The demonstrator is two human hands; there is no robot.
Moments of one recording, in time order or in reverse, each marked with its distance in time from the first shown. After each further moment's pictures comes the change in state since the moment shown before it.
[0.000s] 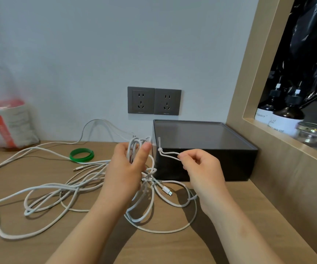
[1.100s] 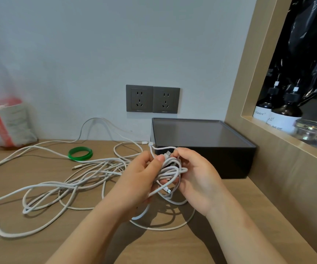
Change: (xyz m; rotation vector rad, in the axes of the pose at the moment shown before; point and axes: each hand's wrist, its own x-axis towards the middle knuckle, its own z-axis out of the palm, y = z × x) left_hand -0.014 0.005 0.009 -0.243 -0.378 -0.176; right_hand -0.002 0.001 0.000 0.671 -0.384 0.226
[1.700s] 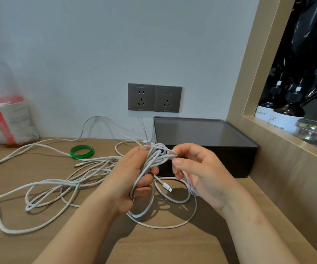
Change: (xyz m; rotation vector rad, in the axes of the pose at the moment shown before) left_hand 0.008 0.002 -0.018 -0.390 -0.035 -0.152; right_hand -0.005 -0.013 -0.011 -0.413 -0.175 -0.210
